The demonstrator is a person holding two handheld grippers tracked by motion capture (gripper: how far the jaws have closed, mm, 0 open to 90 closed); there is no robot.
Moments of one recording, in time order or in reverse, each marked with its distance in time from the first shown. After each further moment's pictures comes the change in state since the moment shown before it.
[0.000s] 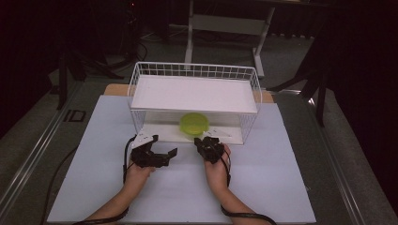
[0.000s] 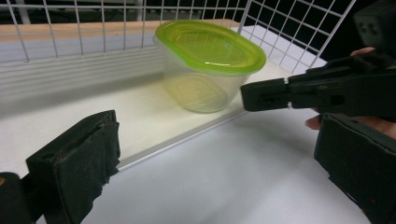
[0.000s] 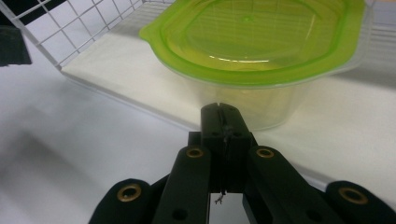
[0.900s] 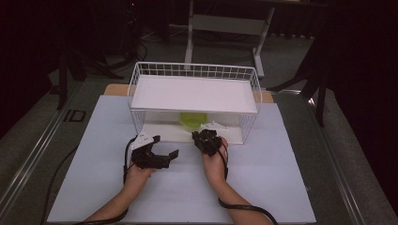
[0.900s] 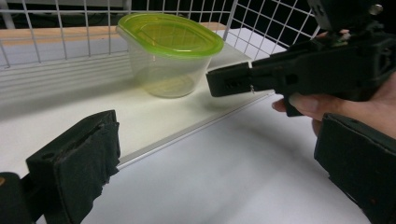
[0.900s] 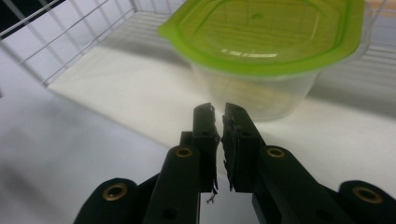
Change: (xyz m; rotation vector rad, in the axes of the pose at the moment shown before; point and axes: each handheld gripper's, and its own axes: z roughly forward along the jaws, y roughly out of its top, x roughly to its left) left arm -0.005 0.002 -0.001 -0.014 -0.060 0.014; right arm -0.002 0.016 0.009 0.010 -0.008 -0.002
